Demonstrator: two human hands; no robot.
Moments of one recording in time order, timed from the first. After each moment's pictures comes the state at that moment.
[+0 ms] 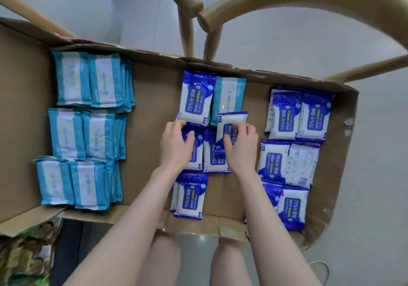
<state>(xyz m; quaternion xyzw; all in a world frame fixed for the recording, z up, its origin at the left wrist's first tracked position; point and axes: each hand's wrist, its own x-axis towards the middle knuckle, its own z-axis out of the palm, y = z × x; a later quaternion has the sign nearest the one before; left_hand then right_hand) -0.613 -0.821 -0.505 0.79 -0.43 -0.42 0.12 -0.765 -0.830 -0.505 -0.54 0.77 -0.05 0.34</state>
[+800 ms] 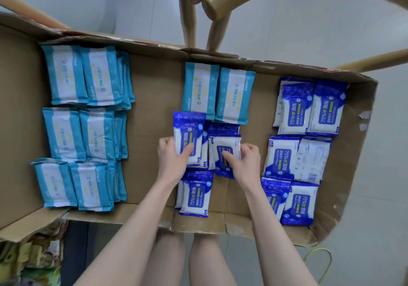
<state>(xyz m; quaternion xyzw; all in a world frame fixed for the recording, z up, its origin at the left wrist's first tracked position) -0.596 -0.786 -0.536 0.79 -0.32 -0.51 0.12 -0.774 -0.790 -0.530 -0.37 0.78 -0.08 0.50</state>
